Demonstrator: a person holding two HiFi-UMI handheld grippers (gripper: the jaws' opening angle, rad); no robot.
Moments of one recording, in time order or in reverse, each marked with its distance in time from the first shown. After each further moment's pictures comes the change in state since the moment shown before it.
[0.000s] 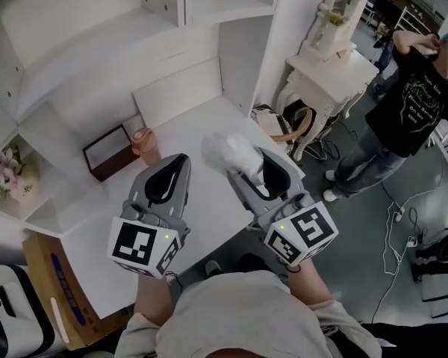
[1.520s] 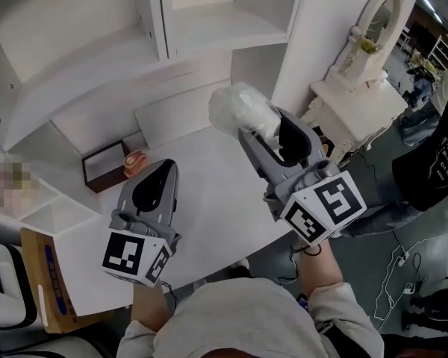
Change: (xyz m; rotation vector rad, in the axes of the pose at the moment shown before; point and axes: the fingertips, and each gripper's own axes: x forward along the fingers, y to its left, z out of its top) left arm 0.108 0.030 0.017 0.018 -0.001 0.237; right arm 0.093 -0.147 0.098 -0.082 -0.106 0.167
